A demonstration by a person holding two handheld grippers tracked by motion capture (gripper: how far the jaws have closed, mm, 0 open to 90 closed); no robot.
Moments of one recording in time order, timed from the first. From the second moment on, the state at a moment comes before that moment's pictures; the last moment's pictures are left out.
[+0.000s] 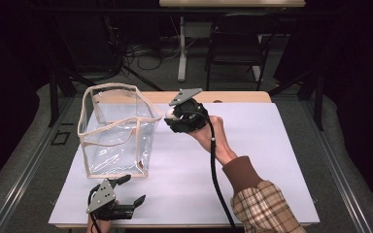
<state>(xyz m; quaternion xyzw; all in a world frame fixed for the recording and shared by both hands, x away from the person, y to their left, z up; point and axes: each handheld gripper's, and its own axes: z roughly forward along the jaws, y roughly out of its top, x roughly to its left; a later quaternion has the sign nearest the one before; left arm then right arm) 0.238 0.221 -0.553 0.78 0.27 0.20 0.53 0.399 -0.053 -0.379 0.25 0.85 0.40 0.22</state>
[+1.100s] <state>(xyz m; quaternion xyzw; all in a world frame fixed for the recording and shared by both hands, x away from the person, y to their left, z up) 0.238 0.222 -0.552 0.78 0.27 0.20 0.53 0.408 -0.035 -0.374 0.24 0.86 0.40 0.22</state>
